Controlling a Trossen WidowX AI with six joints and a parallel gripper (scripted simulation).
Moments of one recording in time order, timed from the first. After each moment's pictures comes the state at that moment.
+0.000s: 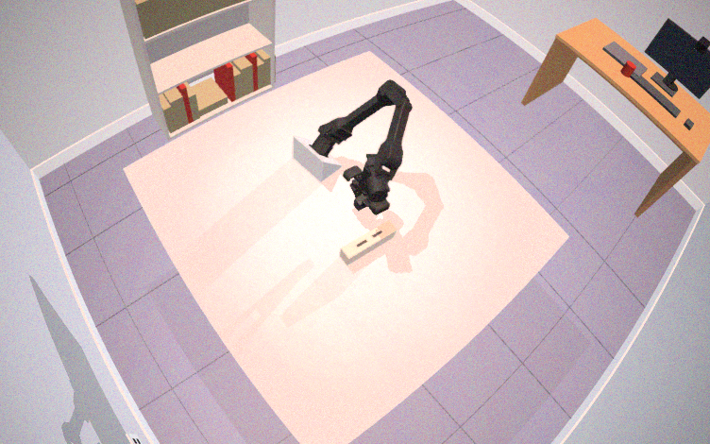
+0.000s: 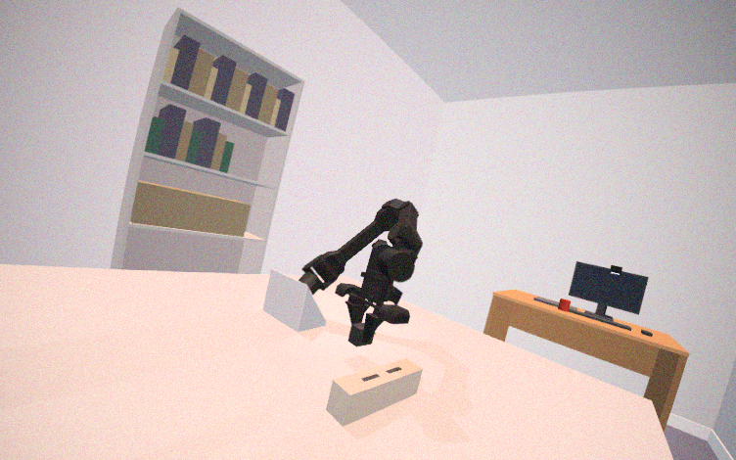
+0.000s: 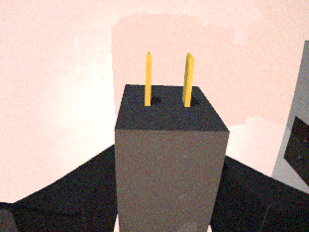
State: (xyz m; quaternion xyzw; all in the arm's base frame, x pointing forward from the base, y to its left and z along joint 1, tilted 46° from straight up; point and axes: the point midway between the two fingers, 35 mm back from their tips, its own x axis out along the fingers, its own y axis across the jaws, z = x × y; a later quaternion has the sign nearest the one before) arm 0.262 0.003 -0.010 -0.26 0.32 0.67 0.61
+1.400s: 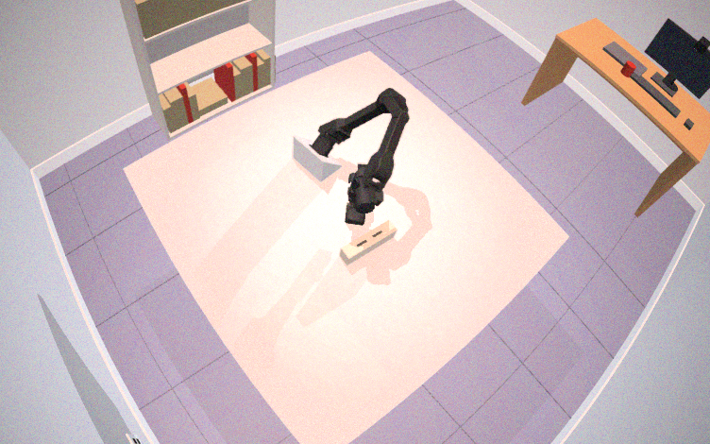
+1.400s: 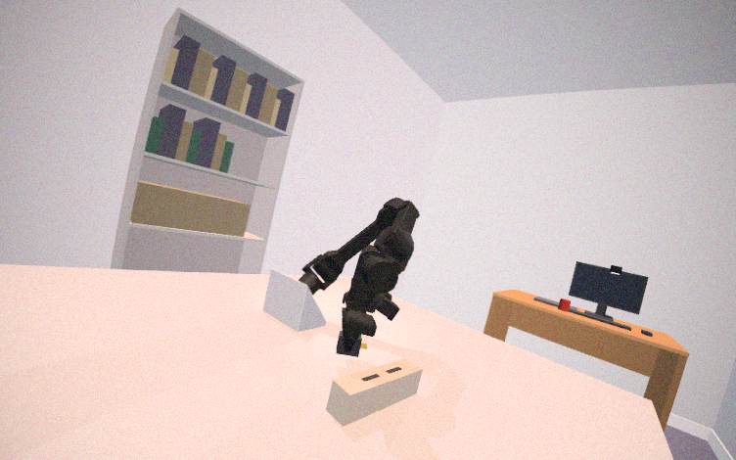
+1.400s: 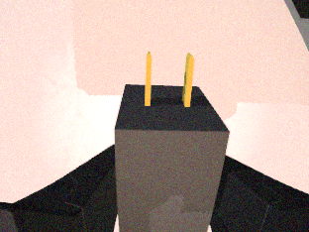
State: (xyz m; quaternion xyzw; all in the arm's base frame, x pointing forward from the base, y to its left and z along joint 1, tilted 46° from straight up) arm 0.261 -0.012 -0.047 -0.03 0.53 0.54 0.65
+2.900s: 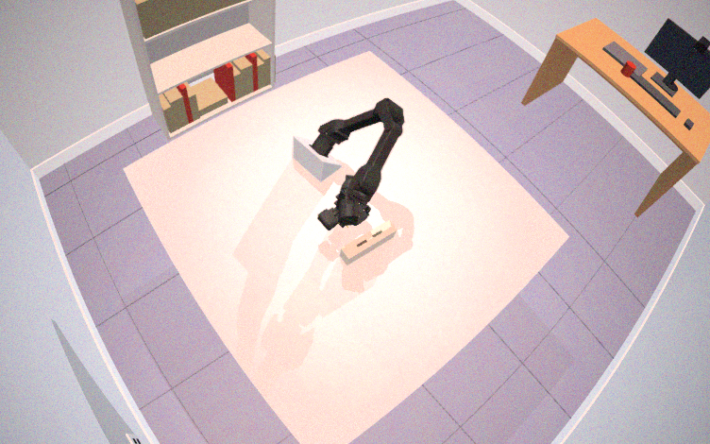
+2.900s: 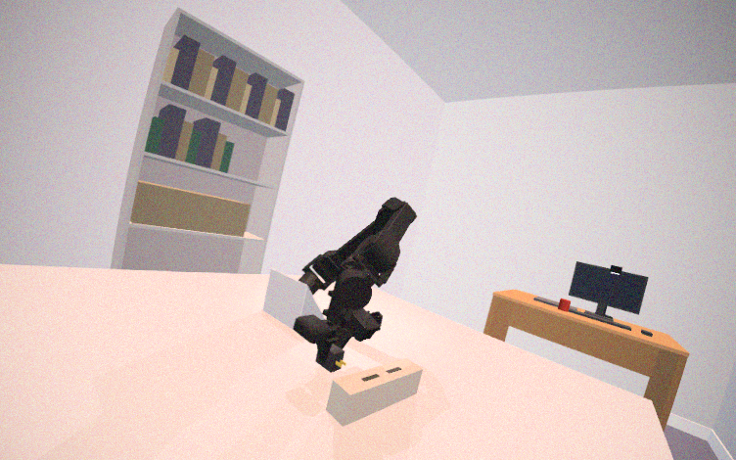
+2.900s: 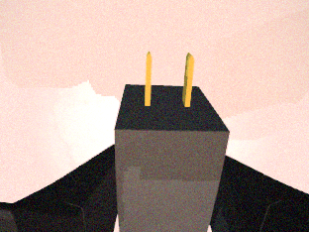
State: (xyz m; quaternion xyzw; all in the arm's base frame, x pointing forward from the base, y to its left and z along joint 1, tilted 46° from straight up) arm 0.252 -0.024 -0.093 0.22 0.70 0.32 0.60
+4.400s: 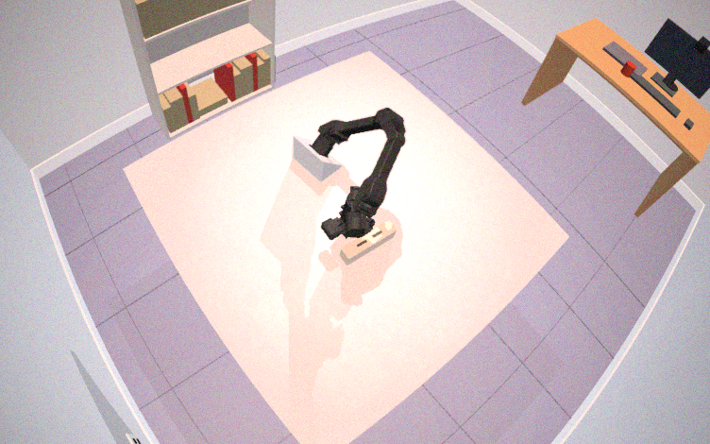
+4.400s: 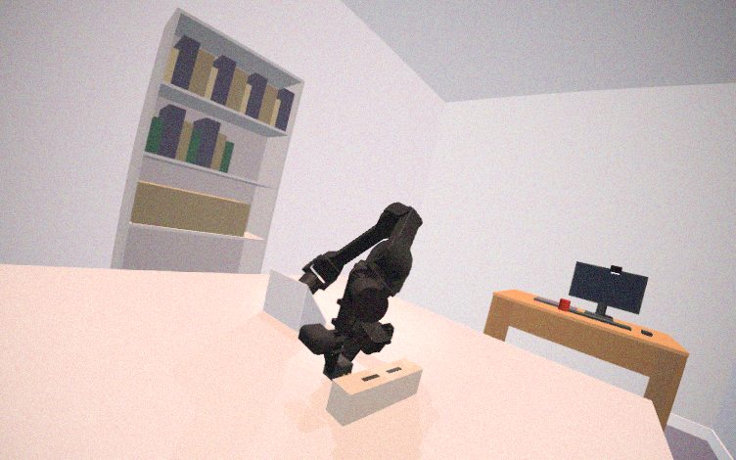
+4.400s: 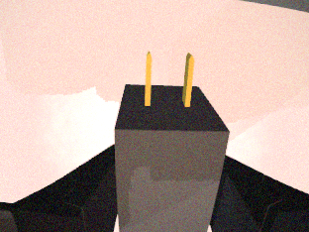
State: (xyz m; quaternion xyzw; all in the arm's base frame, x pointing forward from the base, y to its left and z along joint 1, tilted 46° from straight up) arm 0.291 -0.026 -0.106 0.25 0.71 0.29 0.59
